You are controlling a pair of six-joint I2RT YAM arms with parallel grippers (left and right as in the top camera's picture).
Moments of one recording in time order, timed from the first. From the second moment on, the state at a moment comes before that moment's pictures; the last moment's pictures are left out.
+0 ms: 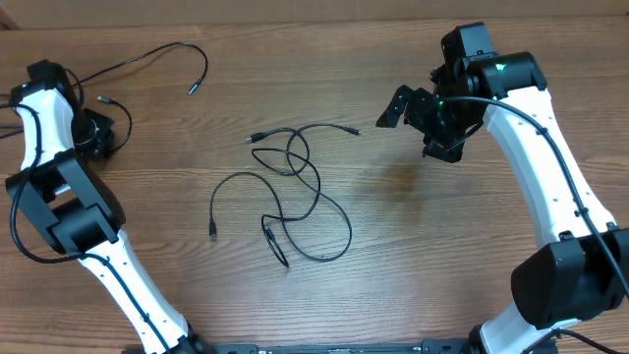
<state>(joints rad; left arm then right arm) 0.48 2.47 2.12 -1.11 -0.06 -0.68 0.18 1.80 1.71 -1.26 -0.38 0.59</state>
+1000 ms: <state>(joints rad) 0.48 2.47 2.31 -1.00 0.45 -0.57 0.18 1.80 1.71 -1.26 -0.38 0.59</state>
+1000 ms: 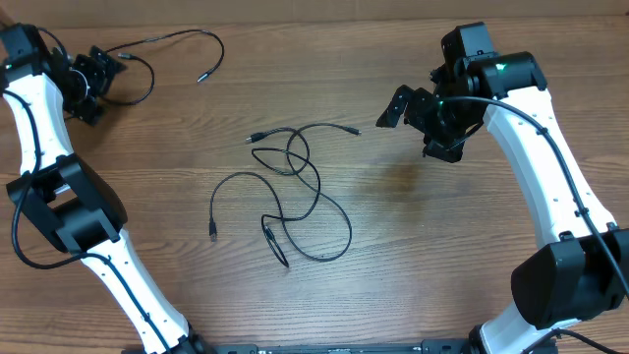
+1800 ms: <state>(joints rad) 0.21 2.00 2.32 -1.66 0.60 -0.26 0.18 1.80 1.71 -1.26 -0.38 0.59</state>
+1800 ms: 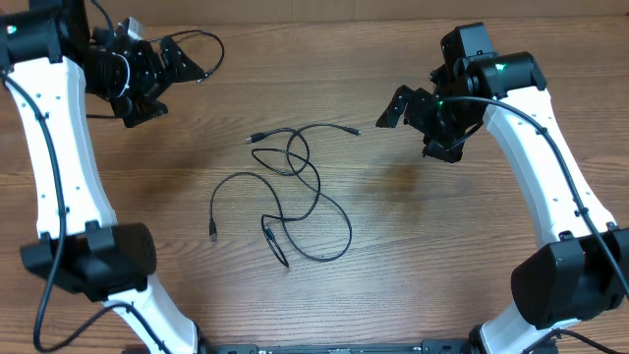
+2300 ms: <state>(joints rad) -0.32 1.98 1.98 -1.47 0.28 -0.61 0.18 1.80 1.71 -1.26 -0.38 0.59</state>
